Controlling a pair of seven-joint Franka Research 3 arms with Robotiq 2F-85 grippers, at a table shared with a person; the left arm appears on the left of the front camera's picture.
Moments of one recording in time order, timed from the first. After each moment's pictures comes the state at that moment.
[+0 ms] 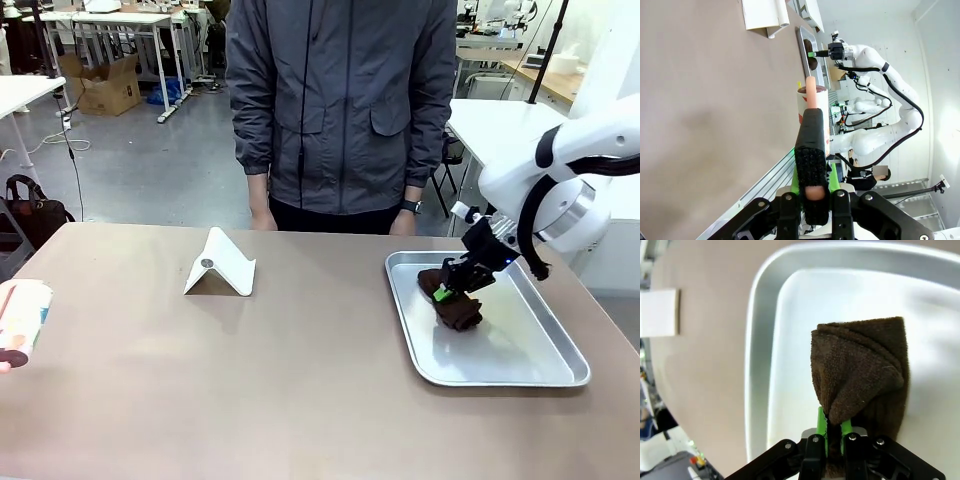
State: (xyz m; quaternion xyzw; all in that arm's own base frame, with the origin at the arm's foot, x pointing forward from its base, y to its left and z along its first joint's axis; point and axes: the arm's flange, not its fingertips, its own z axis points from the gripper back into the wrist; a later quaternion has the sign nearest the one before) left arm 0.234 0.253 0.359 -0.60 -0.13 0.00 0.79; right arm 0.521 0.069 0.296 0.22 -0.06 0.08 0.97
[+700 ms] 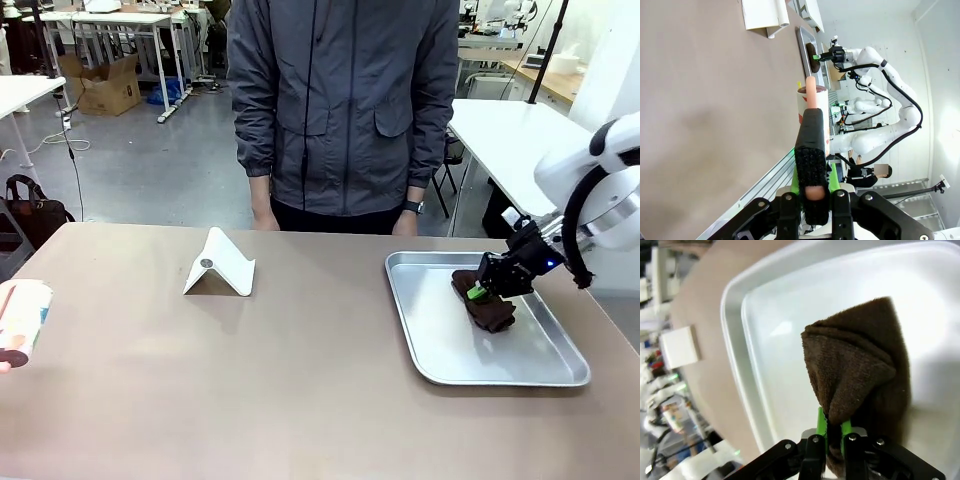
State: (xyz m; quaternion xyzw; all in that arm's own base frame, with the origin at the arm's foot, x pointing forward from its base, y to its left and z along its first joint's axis) left arm 0.234 0.253 0.359 -0.60 -0.13 0.00 0.79; right arm 0.512 -0.002 0.291 0.32 0.00 -0.04 0.95
